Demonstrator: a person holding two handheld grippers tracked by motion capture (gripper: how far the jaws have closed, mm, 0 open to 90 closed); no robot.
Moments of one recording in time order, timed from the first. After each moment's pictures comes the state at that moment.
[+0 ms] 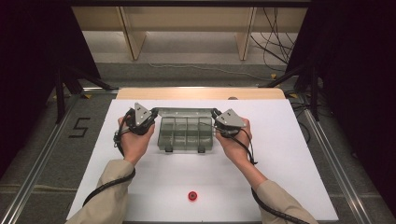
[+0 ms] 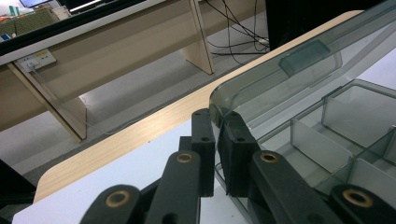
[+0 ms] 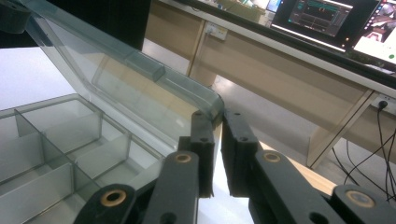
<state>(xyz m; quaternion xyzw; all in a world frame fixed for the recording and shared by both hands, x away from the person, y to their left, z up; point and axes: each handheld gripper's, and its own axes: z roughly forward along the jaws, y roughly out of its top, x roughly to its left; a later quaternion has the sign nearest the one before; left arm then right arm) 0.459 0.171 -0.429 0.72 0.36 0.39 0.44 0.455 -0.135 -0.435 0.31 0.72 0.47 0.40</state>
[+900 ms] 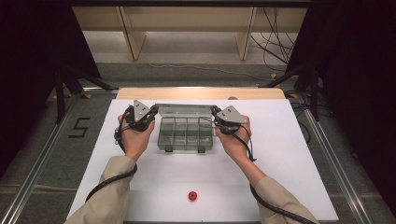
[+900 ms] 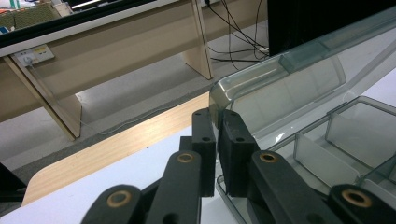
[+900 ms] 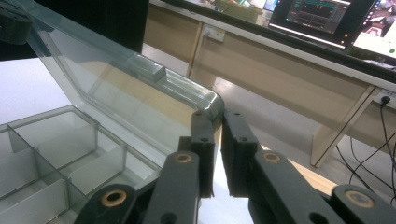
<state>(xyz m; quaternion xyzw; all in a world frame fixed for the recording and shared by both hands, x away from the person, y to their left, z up) 0.470 0.173 -0.428 0.71 0.38 0.38 0.46 0.463 -0.134 -0.431 0.32 0.71 0.49 0.39</state>
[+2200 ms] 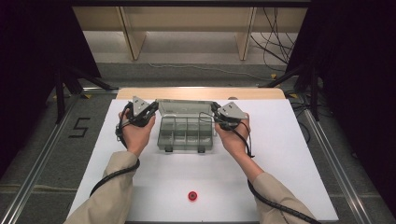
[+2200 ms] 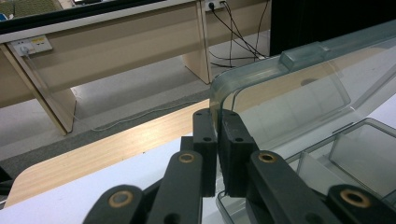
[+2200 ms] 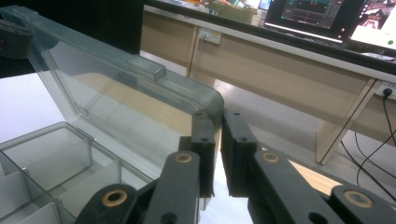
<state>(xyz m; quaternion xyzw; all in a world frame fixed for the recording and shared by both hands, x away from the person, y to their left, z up) 0.484 0.174 -0.426 0.69 0.40 0.37 0.48 0.475 -0.134 -0.429 0.34 0.70 0.50 0.38</state>
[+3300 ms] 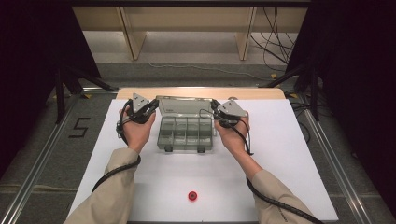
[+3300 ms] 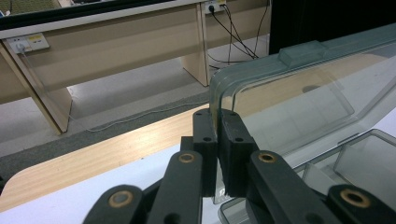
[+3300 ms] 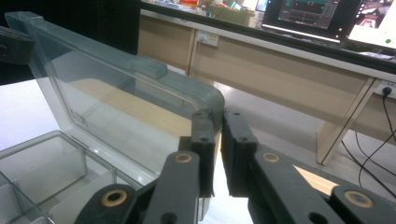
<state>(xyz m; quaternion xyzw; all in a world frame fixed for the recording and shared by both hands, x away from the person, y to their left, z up) 0.495 0.175 -0.426 0.68 0.41 0.36 0.49 0.483 -0.133 -0.429 0.35 0.69 0.51 0.39</state>
